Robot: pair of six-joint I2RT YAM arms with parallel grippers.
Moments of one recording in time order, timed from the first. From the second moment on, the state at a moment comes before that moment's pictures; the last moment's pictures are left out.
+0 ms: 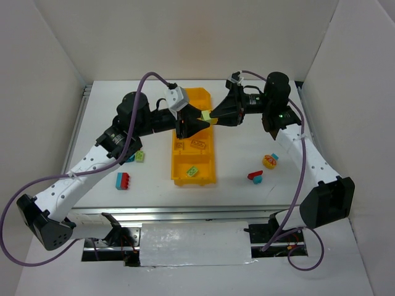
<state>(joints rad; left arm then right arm) -0.67 1.26 1.35 -0.08 0.57 0.02 0.26 1.40 1.30 0.12 -1.34 1.44</state>
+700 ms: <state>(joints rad) -0.57 1.26 1.22 -0.09 0.37 -0.06 0.21 1.60 1.36 -0.55 -0.79 0.75</state>
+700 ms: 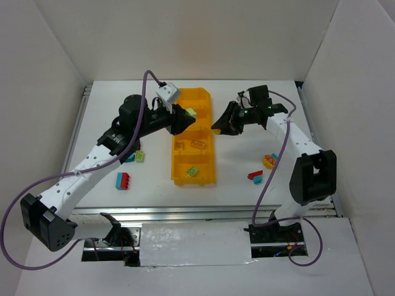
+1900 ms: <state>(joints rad) -0.52 1.23 1.27 -0.29 0.29 -0.16 0.37 1.80 1.61 -0.70 -0.52 0.67</state>
